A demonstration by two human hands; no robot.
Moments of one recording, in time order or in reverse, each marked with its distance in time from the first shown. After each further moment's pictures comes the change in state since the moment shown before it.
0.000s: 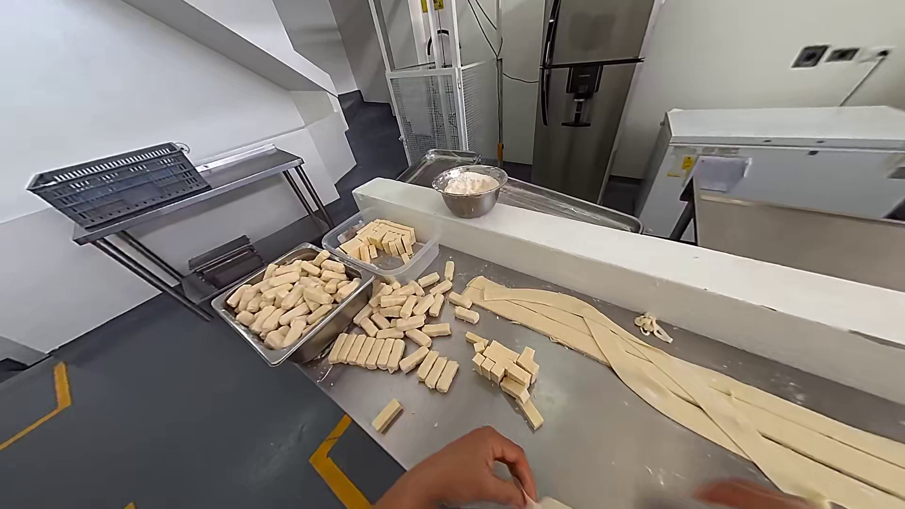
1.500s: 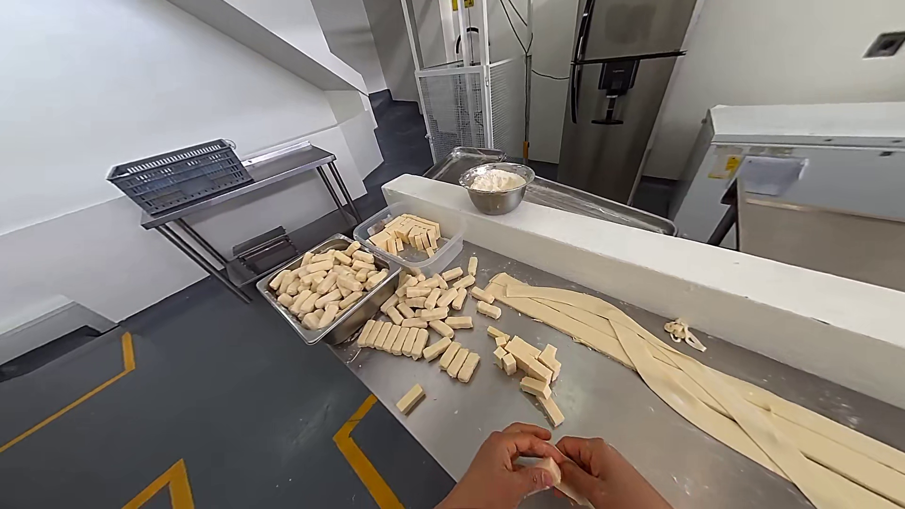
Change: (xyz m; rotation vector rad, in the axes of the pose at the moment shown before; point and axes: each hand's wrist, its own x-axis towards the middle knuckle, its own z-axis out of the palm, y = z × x) left_hand -0.010 0.007 0.051 -0.281 0.519 -0.159; right_hand 0.138 -0.081 0.103 0.532 -0.138 -0.049
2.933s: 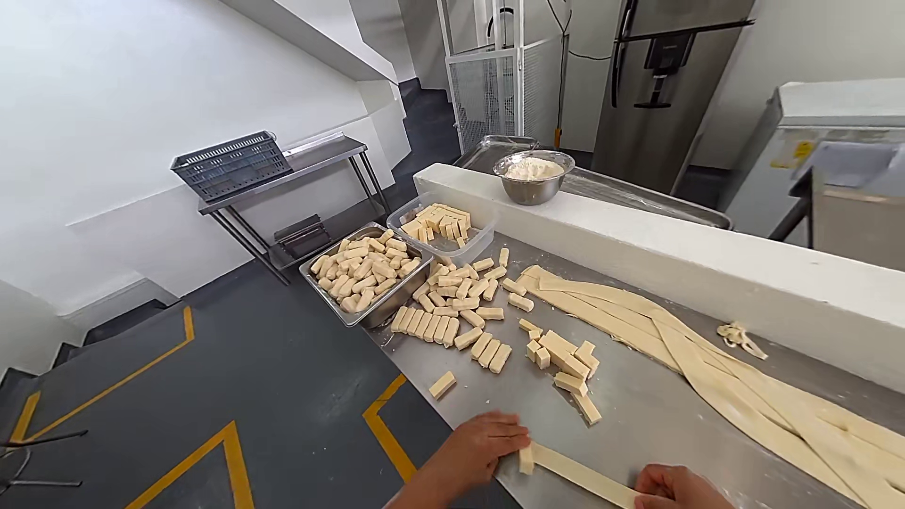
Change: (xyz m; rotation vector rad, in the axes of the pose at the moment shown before) left_hand -0.027 -0.081 -0.083 0.972 0.021 0.533; right_hand -0.024 0.052 -0.021 -0.296 0.042 0.304
